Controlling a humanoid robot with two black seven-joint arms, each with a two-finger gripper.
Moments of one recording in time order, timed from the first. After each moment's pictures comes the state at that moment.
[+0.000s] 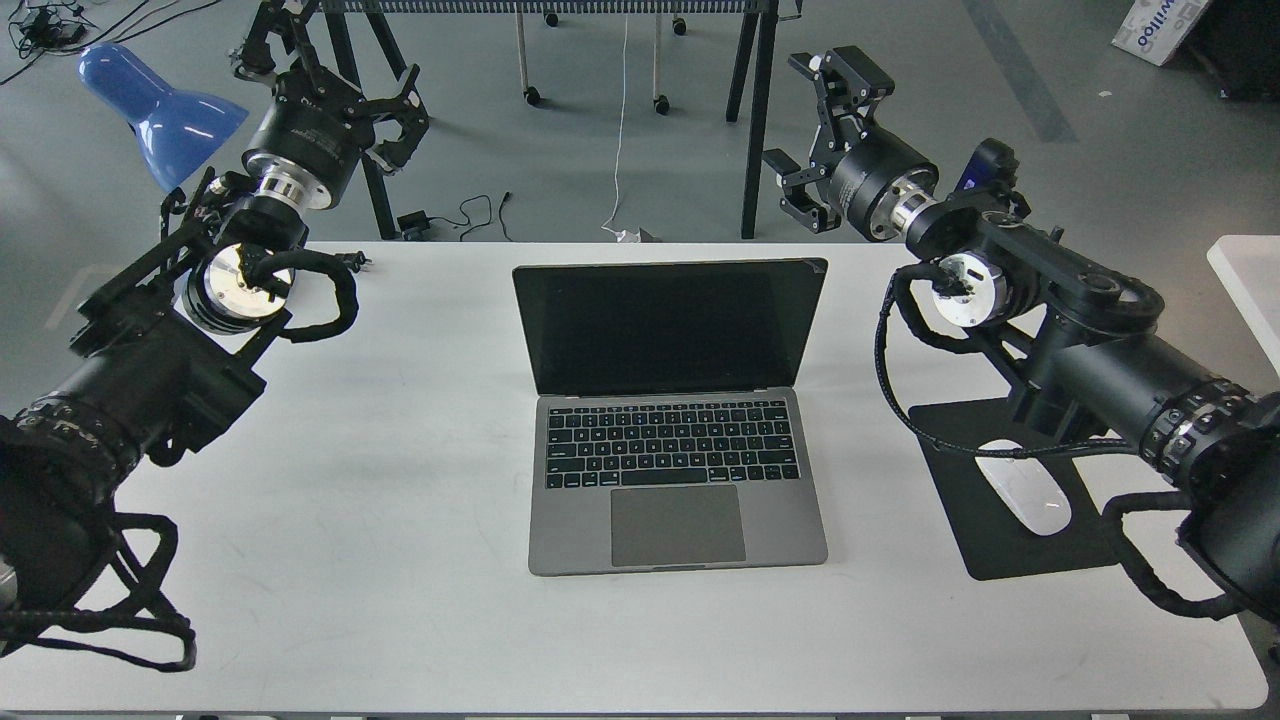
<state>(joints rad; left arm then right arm) -0.98 0.23 -0.69 -0.47 -0.22 -0.49 -0.32 1.05 -0.10 0.47 0.51 -0.20 0.23 0.21</state>
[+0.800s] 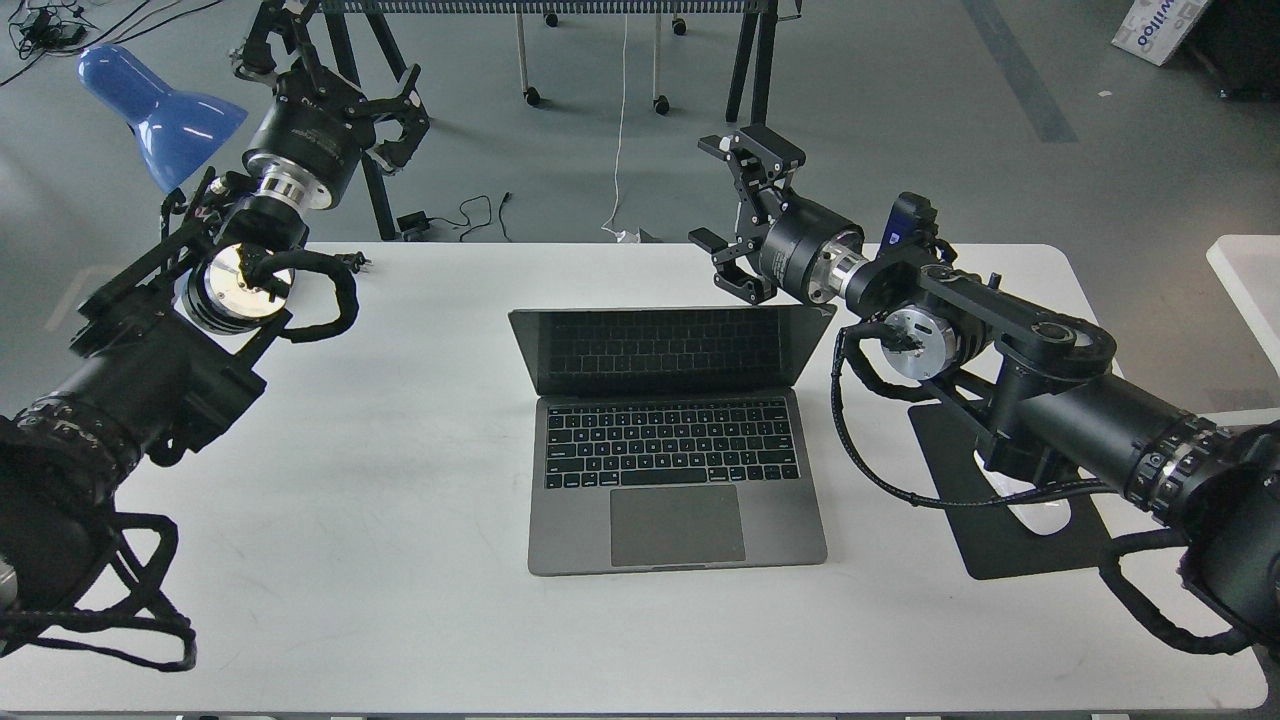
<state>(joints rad) -0.98 0.23 -0.69 -0.47 -0.22 -0.49 -0.32 0.98 -0.17 0.39 0.80 -0.20 0.19 0.15</state>
